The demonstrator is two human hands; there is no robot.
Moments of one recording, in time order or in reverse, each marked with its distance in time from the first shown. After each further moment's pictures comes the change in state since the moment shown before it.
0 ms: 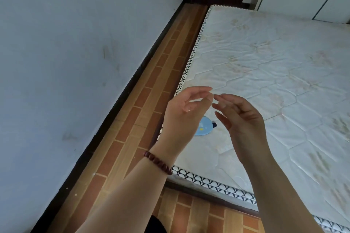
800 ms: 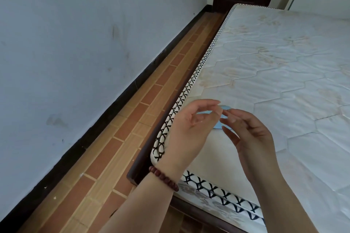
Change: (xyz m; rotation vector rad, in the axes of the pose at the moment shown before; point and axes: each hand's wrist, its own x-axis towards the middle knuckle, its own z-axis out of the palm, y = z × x) left_hand -0.013 -0.238 -0.007 -0.111 0.059 0.090; right_hand 0.010 0.234 -0.048 0.050 -0.078 -0.001
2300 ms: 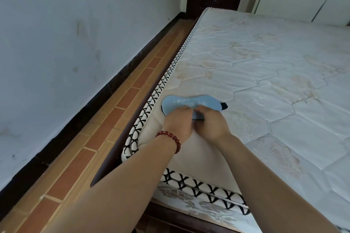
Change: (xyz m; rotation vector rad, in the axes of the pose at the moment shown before) left_hand 0.064 -0.152 0.013 1.341 -0.385 0.059; right_hand 0.088 0.119 -0.046 -1.192 -0.119 -0.068
